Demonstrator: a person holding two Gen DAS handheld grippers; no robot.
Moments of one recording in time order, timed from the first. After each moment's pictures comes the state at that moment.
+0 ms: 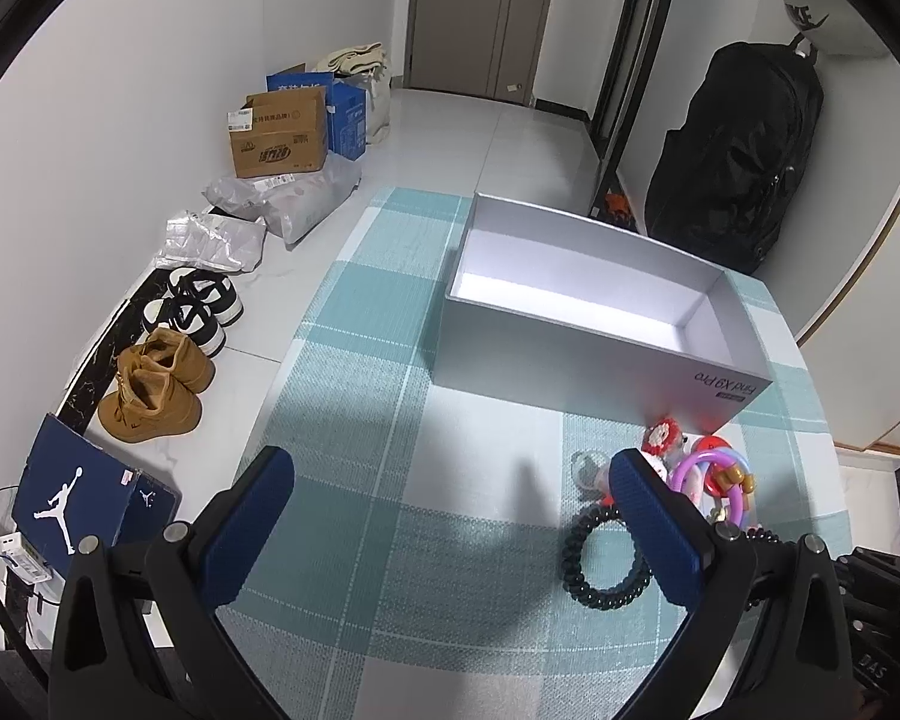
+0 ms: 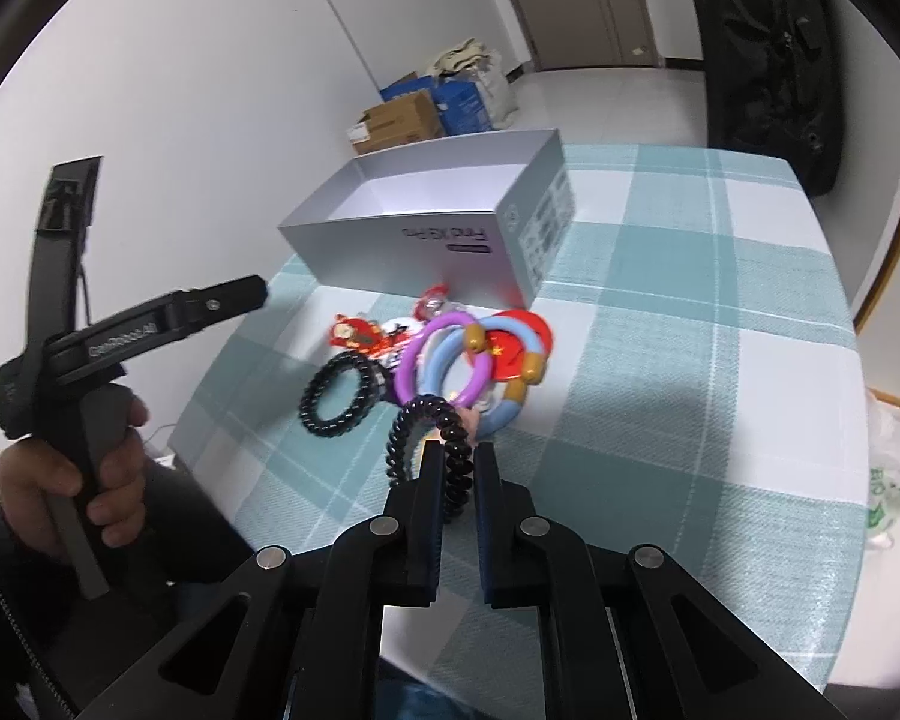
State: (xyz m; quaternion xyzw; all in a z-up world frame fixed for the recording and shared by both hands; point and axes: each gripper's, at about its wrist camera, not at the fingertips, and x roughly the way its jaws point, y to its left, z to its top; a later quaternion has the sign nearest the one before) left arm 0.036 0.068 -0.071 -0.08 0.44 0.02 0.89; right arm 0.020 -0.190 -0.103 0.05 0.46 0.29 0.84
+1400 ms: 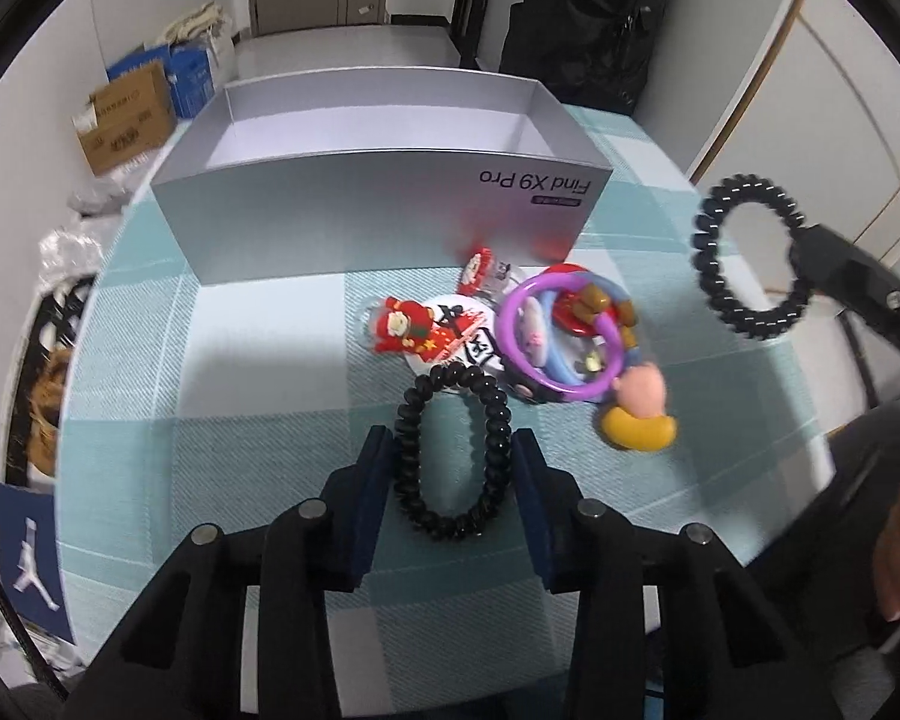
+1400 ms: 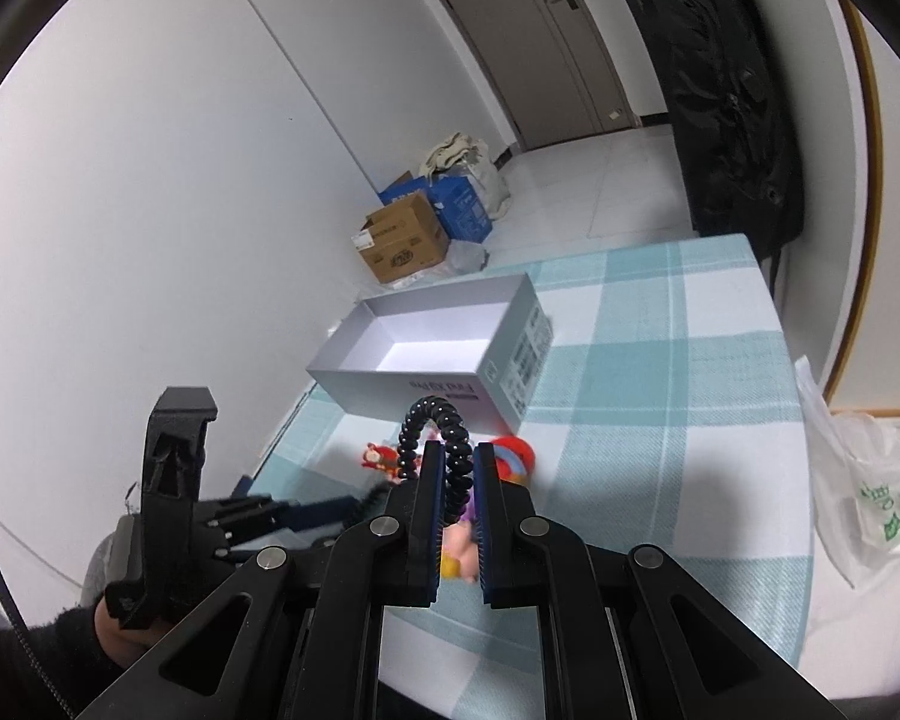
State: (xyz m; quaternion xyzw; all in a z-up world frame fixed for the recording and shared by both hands) left arm 0.024 0.016 -0.091 -0.02 0.52 -0.14 0.84; right arm 0.026 -0.229 -0.055 0.14 0.38 0.28 0.87
